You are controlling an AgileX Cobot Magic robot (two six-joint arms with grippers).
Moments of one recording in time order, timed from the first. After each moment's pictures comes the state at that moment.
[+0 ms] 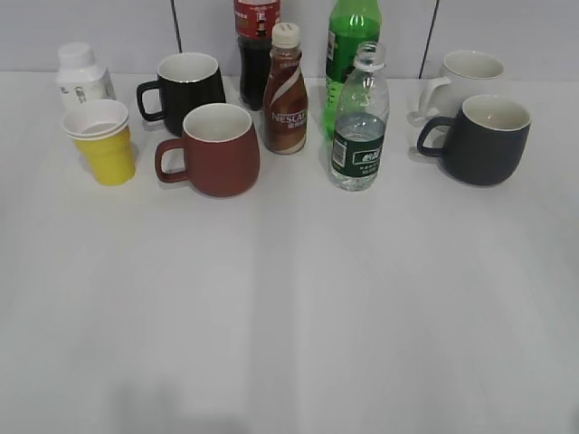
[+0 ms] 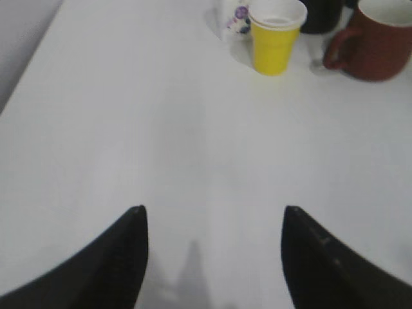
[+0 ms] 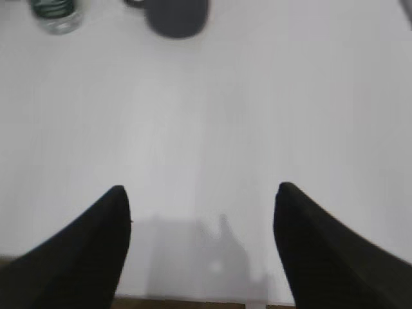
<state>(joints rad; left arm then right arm) -0.02 0.00 -0.52 0.02 1.07 0.00 0.05 0.02 -0.51 0.01 1.04 -0.05</state>
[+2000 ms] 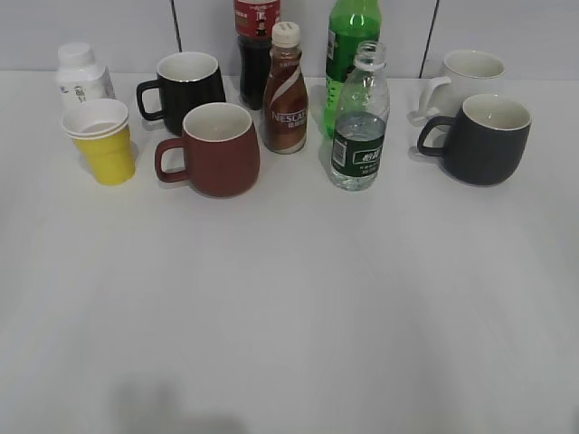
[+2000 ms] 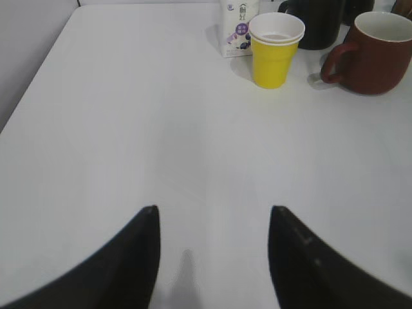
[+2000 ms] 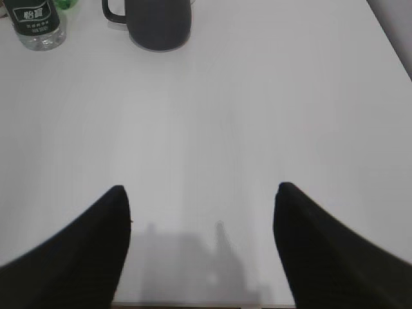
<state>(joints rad) -0.05 -0.01 -0.52 0.02 1.07 0.00 0.02 -0.01 -0.51 0.00 1.04 -0.05</state>
